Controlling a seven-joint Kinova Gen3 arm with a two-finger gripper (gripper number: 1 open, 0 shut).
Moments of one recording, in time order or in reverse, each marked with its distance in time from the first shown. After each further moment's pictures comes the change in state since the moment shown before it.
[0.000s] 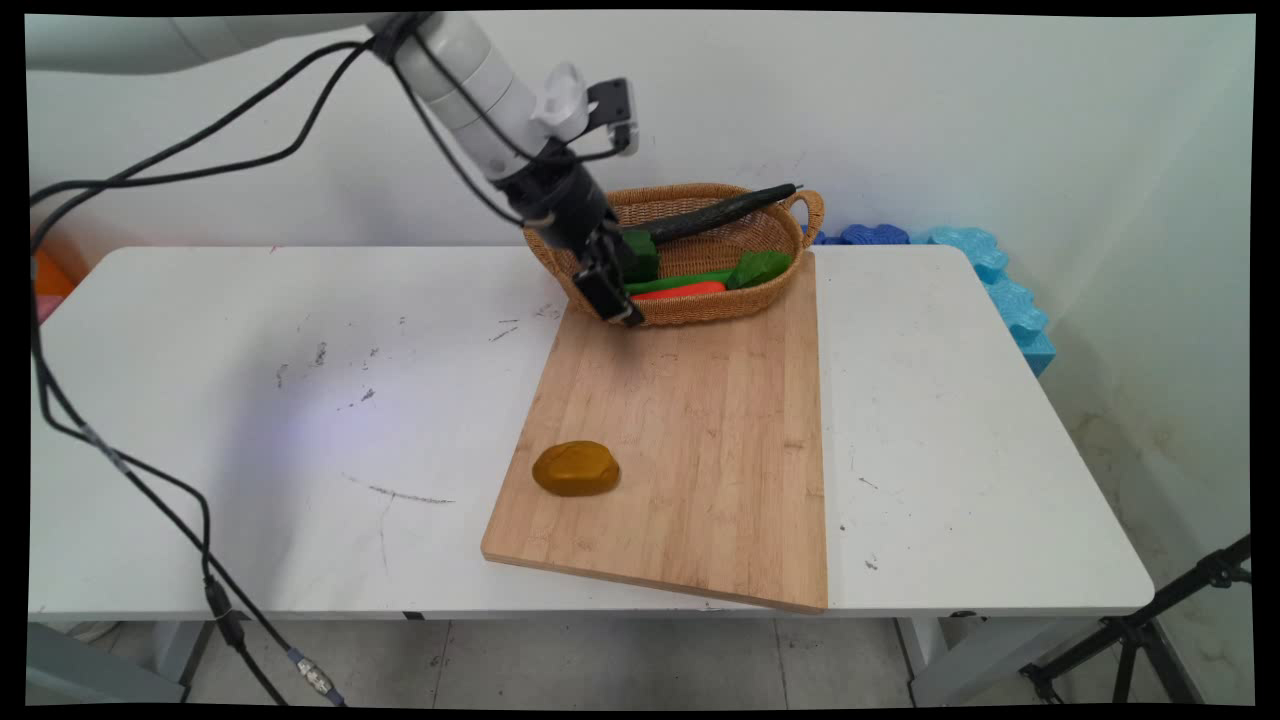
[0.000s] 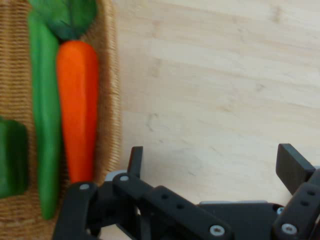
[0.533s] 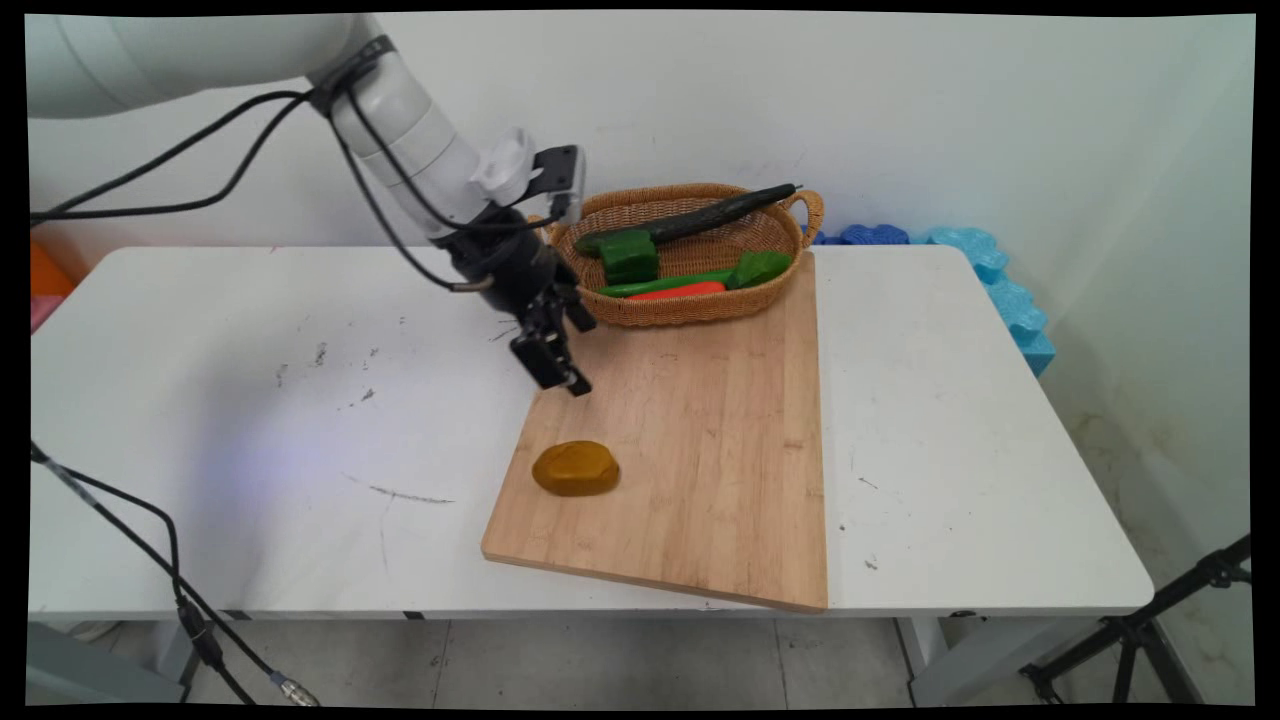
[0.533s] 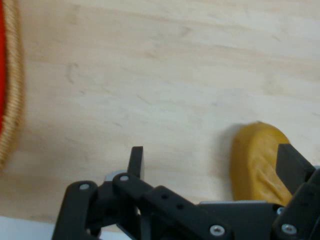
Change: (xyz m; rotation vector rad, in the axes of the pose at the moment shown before) arm -0.050 0.043 -0.005 -0.095 -0.038 0.037
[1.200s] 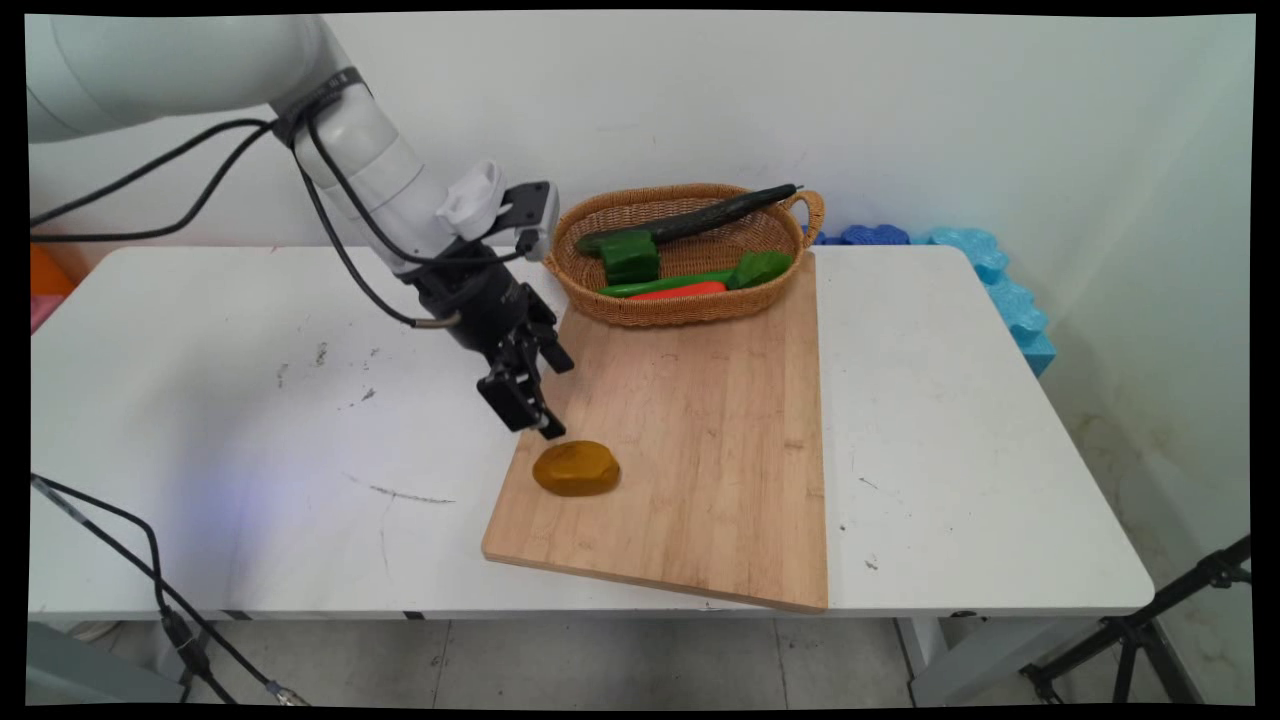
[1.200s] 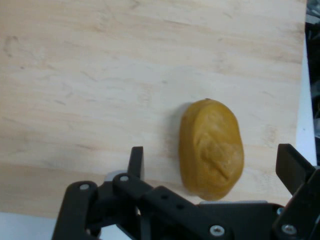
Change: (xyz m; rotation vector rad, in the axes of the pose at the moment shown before) arm -0.023 0.028 0.002 -0.066 -0.011 -0.023
